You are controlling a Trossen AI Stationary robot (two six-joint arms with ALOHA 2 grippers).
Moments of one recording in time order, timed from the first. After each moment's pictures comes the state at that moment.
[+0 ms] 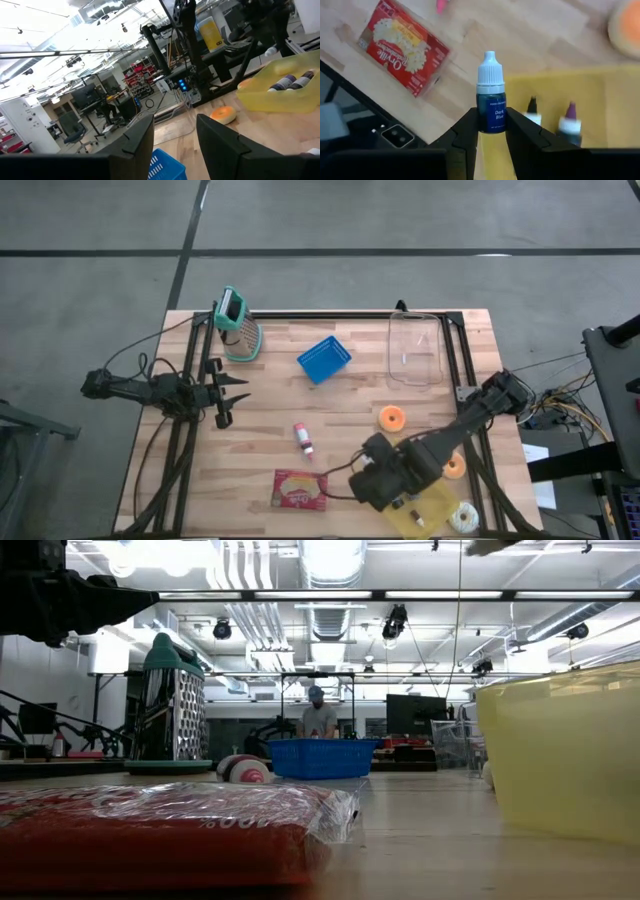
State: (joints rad) left arm -0.20 0.03 0.01 0.18 -0.29 0.56; right arm 0.63 1.86 1.74 -1.21 0.24 1.67
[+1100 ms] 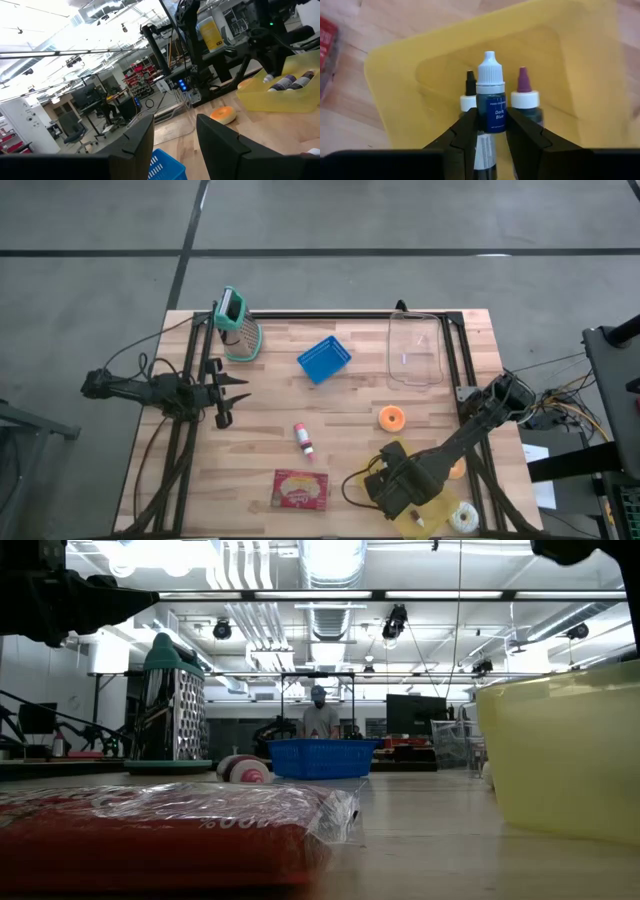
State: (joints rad) left arm -0.20 0.03 0.01 0.18 -0.29 0.56; right arm 0.70 1.87 1.45 -1.13 0.19 1.90
